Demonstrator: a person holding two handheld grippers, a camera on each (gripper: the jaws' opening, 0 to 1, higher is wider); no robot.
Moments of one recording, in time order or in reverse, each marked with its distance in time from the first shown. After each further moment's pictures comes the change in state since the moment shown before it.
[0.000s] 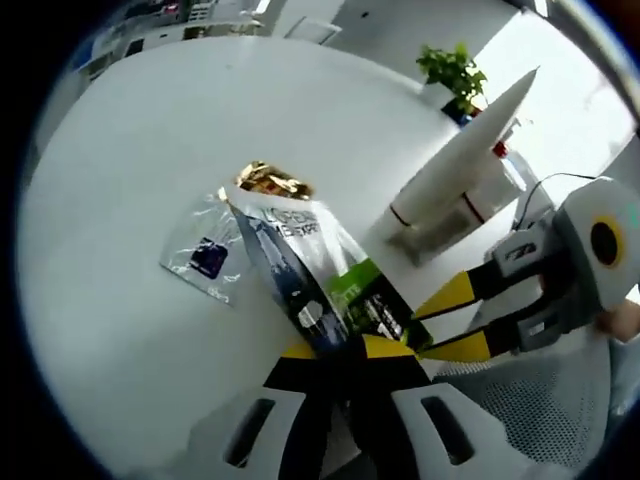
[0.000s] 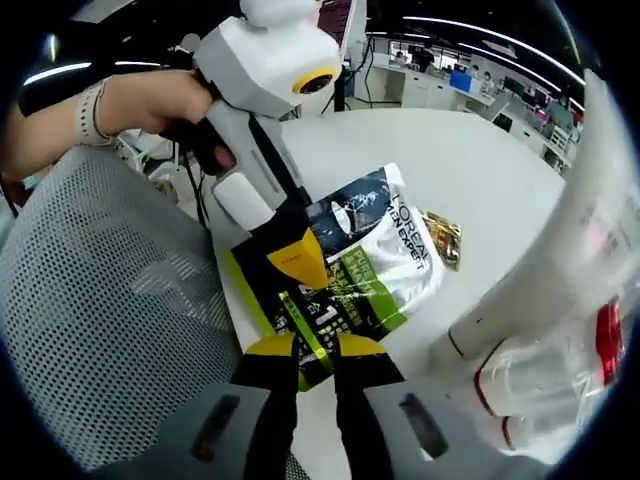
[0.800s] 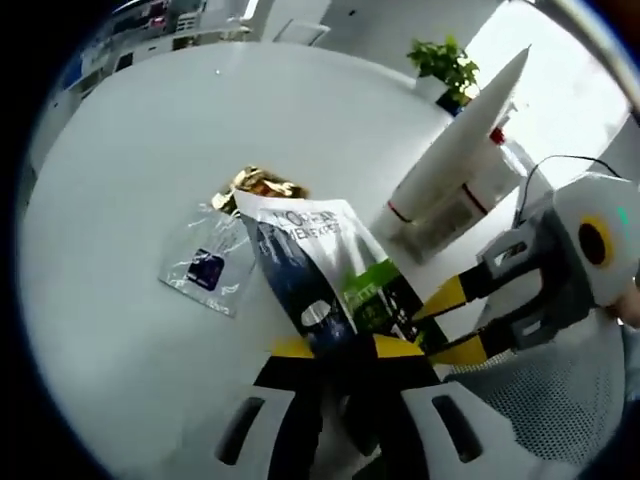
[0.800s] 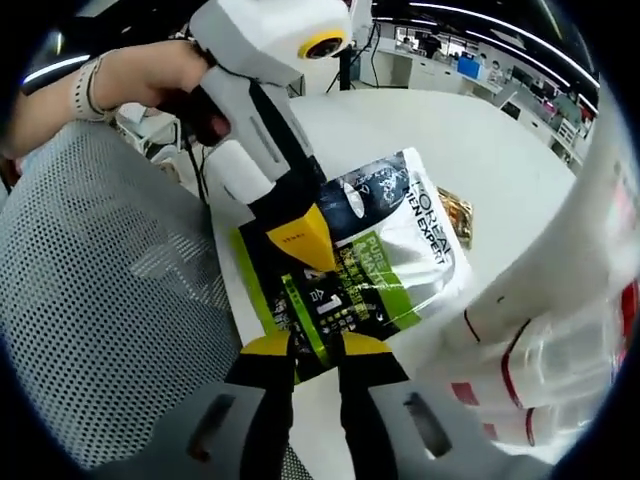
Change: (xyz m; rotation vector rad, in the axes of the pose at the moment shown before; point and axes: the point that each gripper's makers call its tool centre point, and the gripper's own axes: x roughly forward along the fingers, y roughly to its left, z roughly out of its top) left arm 0.002 0.006 0.009 0.083 -0.042 0.031; right arm 0.006 0.003 -0.018 0.006 0.062 0.027
